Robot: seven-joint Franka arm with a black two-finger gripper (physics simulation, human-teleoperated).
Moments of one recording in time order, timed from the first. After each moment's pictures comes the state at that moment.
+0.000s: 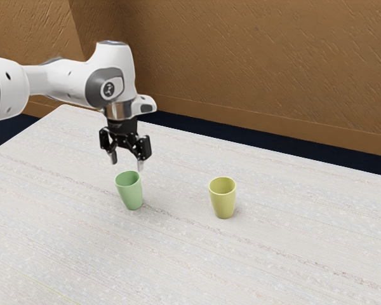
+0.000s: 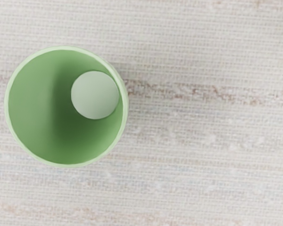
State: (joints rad) arm 0.06 0.24 -0.06 -1.76 0.03 1.86 -0.08
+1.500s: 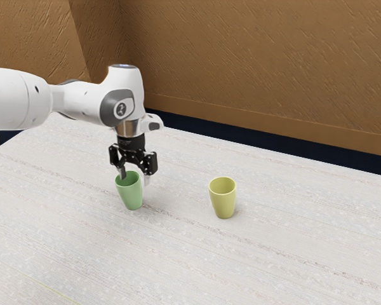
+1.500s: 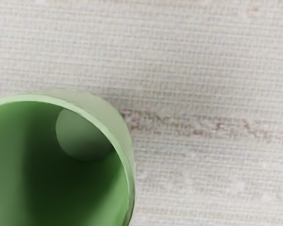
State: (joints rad) arm 0.08 0.41 -0.07 -1.70 0.03 1.93 -0.07
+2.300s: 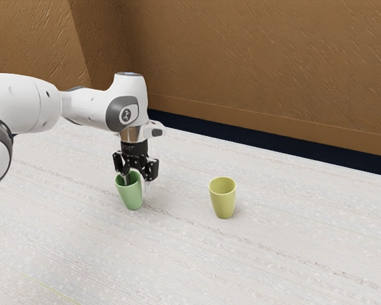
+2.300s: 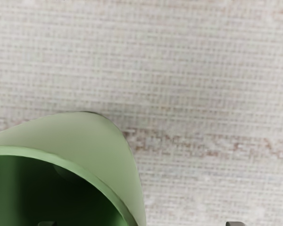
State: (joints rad) arm 0.09 0.49 -0.07 -1.64 0.03 1.93 -0.06
